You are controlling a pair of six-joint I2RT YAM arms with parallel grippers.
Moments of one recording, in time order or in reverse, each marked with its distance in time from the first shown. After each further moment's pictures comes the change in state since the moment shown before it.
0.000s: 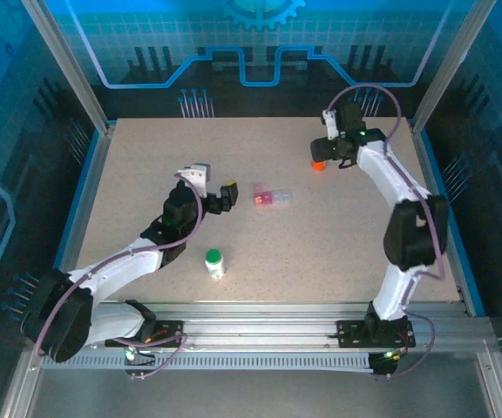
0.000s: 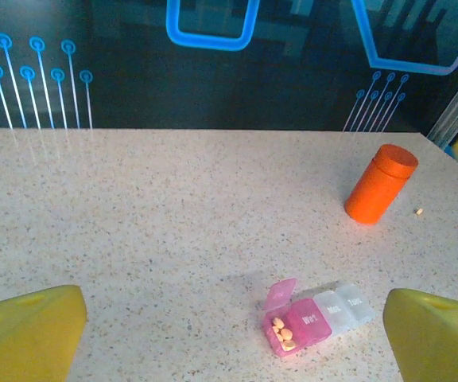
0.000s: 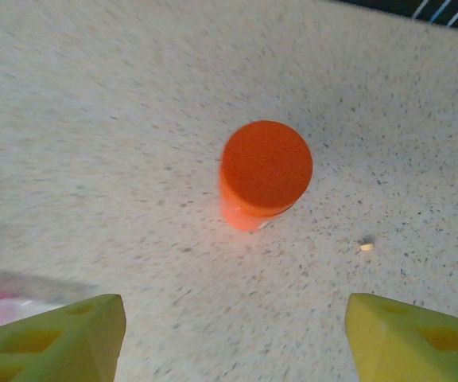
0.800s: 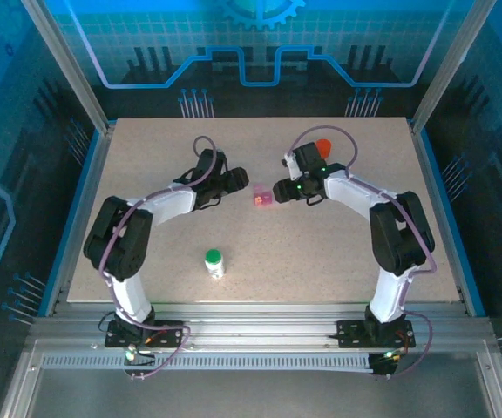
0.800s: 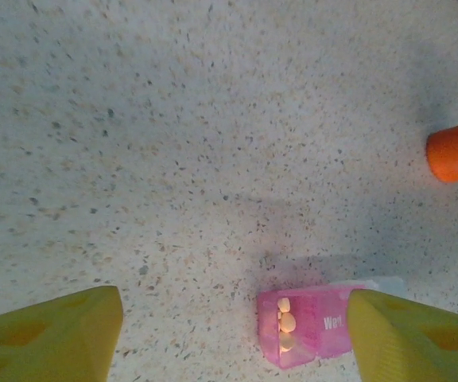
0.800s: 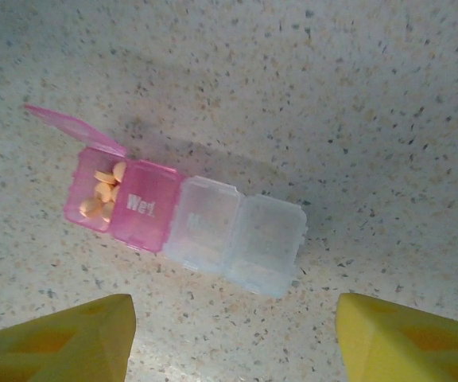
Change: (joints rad) left arm 0.121 0.615 0.531 -0.436 0.279 -0.429; right arm 0.214 0.088 -0.287 0.191 -0.151 0.167
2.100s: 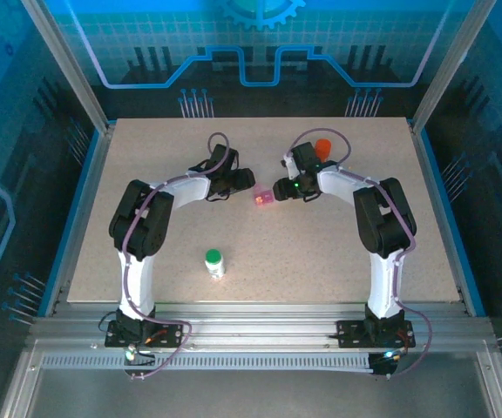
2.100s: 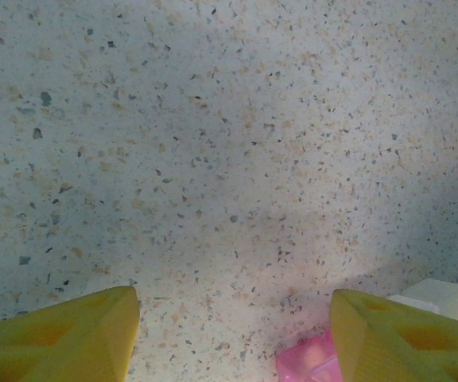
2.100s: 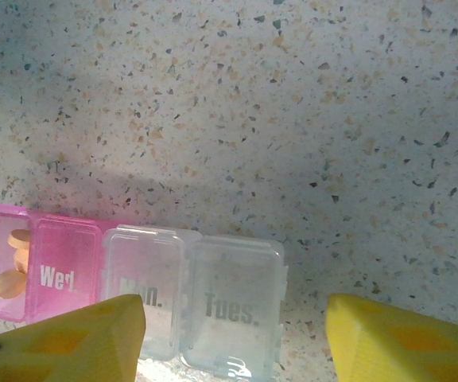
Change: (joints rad) left arm 0.001 0.215 0.208 -0.116 0.045 0.033; right arm -0.040 0.176 0.101 0.032 -0.041 0.012
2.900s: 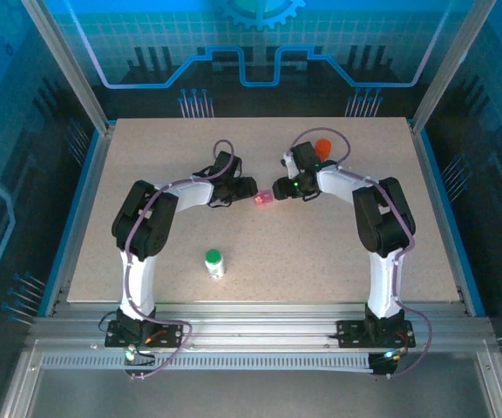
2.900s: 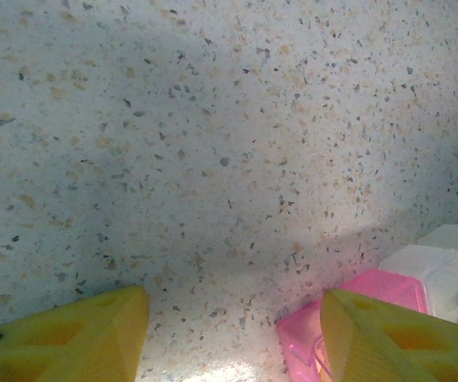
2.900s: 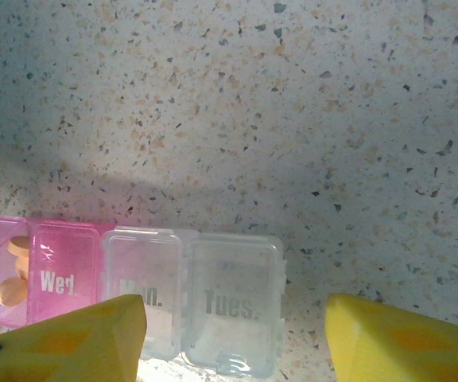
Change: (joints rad) left arm -0.029 0.003 -0.050 0.026 0.035 0.023; right arm 0.000 0.010 0.013 0.003 -0.005 0.011
